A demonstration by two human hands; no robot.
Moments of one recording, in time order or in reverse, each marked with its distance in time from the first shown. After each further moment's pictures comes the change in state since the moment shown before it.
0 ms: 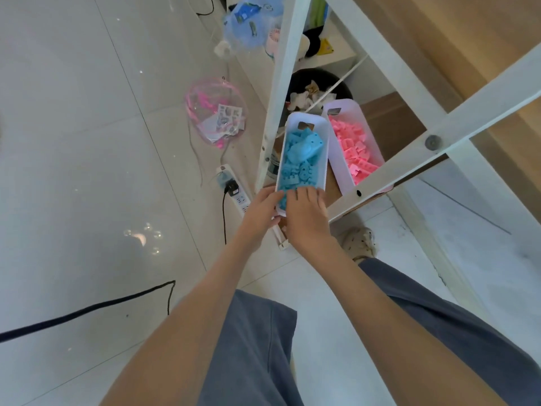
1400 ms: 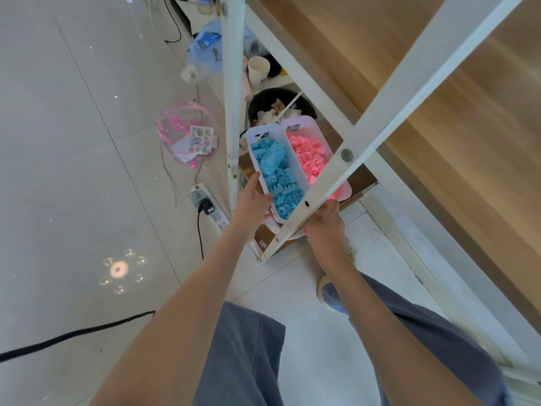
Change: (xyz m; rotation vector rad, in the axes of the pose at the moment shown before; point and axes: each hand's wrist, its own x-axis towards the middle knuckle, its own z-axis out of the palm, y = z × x) left_hand 0.032 0.024 0.050 0.063 -0.061 0.046; right_hand -0.027 0.077 -0.020 1.199 0.141 0.593
